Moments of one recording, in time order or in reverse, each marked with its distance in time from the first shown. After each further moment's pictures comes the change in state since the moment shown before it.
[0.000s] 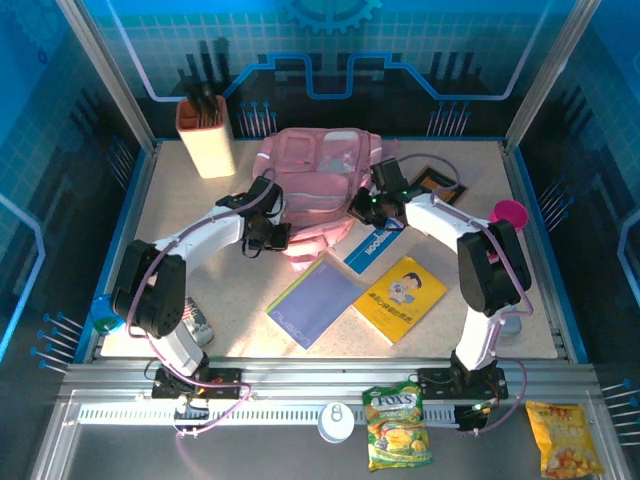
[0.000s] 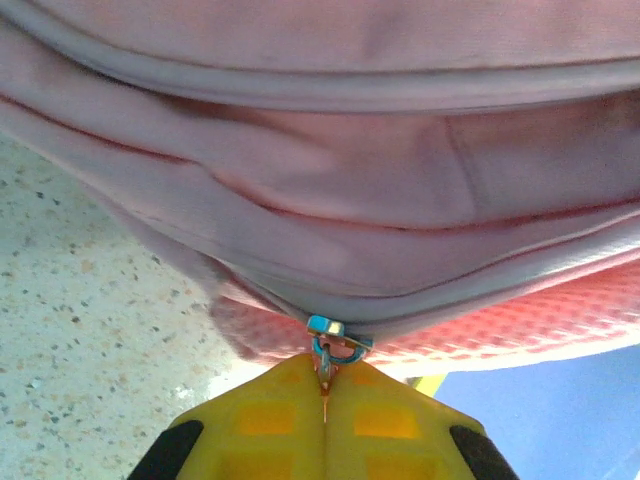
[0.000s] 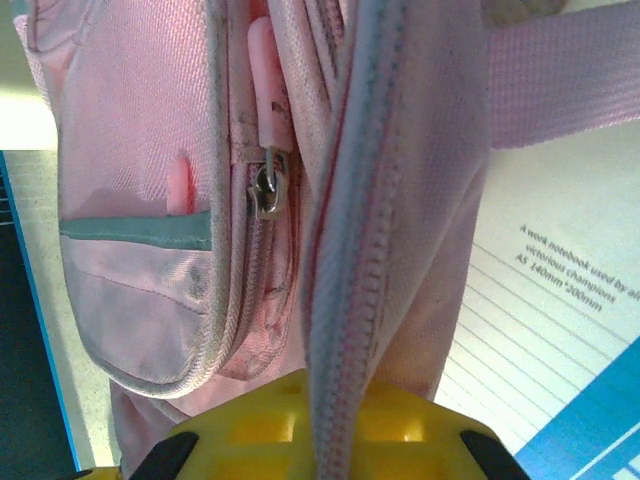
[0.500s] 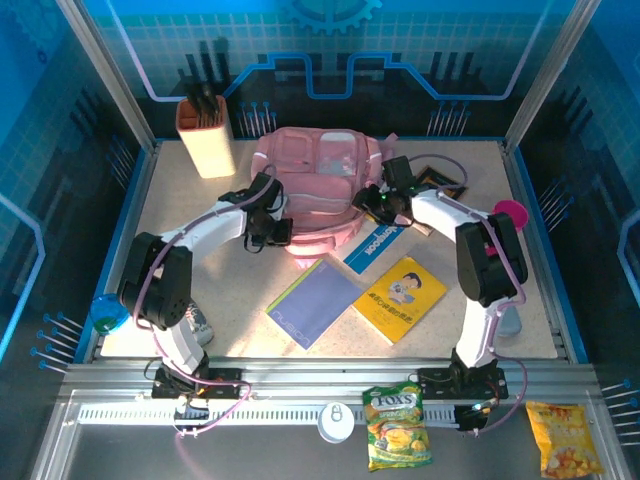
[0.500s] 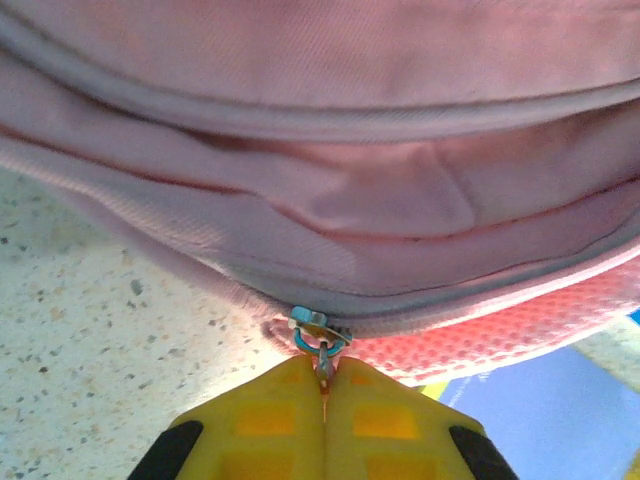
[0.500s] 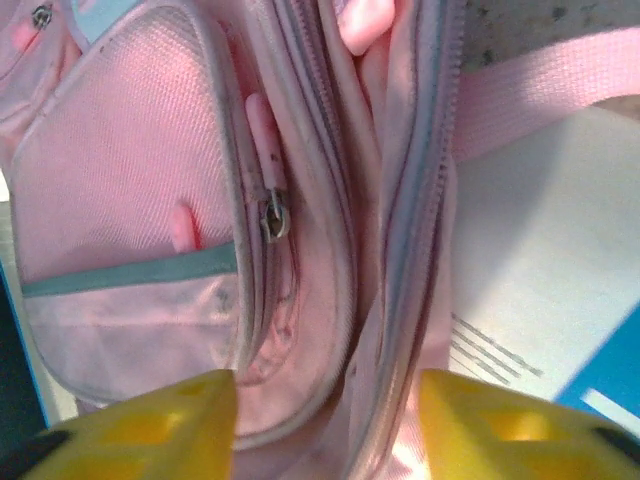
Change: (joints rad) left arm 0.008 0.064 0.061 0.016 0.064 -0.019; right arm -0.074 0.039 -0.017 0.025 -0.011 0.016
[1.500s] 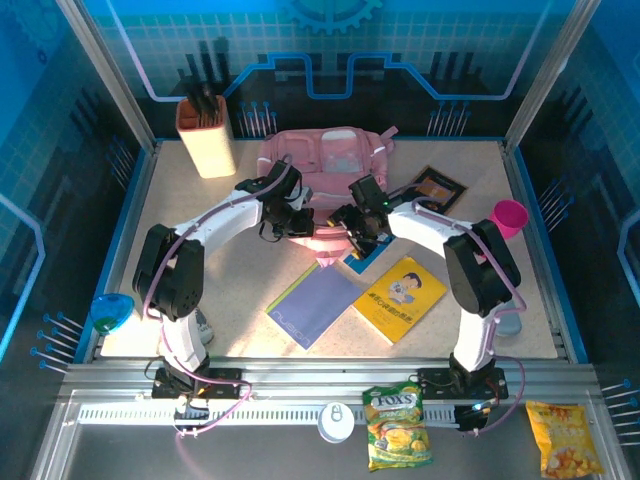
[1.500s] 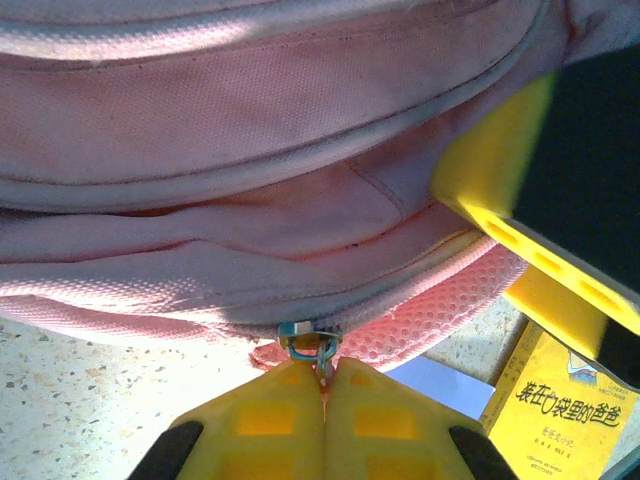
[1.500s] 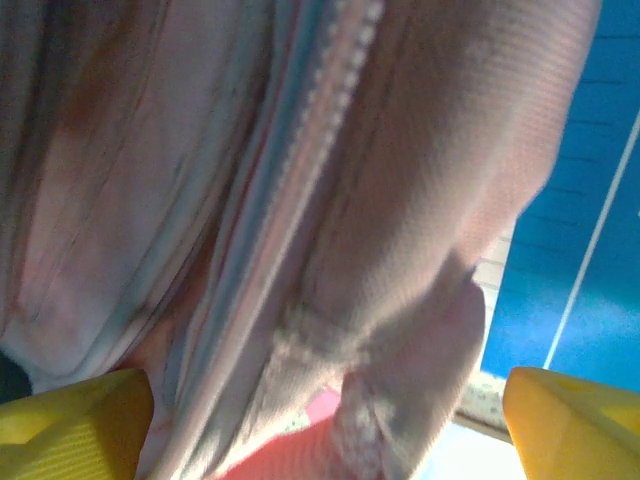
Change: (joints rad) left arm -0.072 0.091 0.172 -0.047 0.138 -0.053; right arm 0.203 -0.003 -0.013 -0.151 0.076 0.496
